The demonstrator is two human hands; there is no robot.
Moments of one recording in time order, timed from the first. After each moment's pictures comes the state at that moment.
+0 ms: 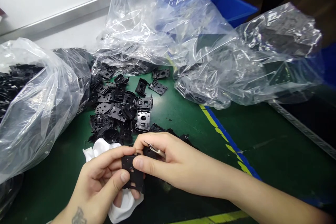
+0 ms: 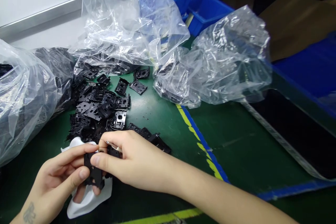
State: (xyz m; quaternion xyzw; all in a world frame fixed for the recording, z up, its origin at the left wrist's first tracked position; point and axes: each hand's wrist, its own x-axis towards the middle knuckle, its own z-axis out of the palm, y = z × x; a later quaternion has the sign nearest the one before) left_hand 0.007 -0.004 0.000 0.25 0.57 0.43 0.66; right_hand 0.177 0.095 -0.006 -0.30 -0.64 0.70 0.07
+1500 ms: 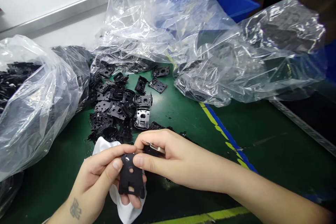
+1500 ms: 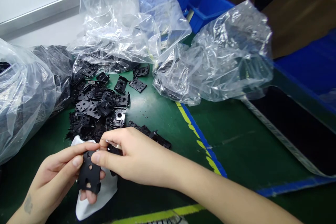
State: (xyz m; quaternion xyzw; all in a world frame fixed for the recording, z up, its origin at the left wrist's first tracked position) left_hand 0.000 -0.002 0.000 0.26 0.52 0.41 0.70; right_hand 0.180 0.097 -0.007 -0.30 -0.66 0.69 0.06
